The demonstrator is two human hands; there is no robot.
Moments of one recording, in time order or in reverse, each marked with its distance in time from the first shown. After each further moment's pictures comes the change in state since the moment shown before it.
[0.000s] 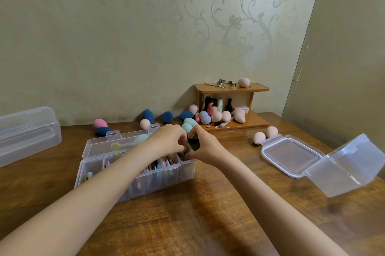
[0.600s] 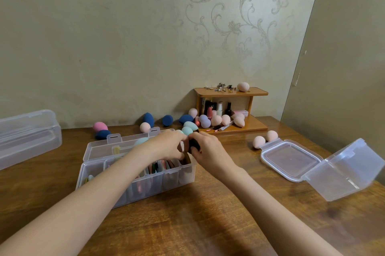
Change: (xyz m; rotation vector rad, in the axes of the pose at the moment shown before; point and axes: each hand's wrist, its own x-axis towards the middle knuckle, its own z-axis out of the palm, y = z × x) left_hand -0.003 -0.001 -0.002 -0.043 -0.079 0.045; right_hand -0.014 -0.001 0.000 -0.262 0.198 -0.273
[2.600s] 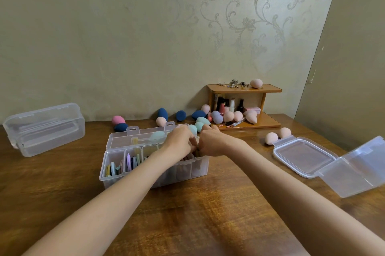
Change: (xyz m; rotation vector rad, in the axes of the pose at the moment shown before) left_hand -0.009 0.000 0.019 -0.045 0.234 -0.182; right_hand 0.039 -0.007 0.007 -0.387 -0.512 0.094
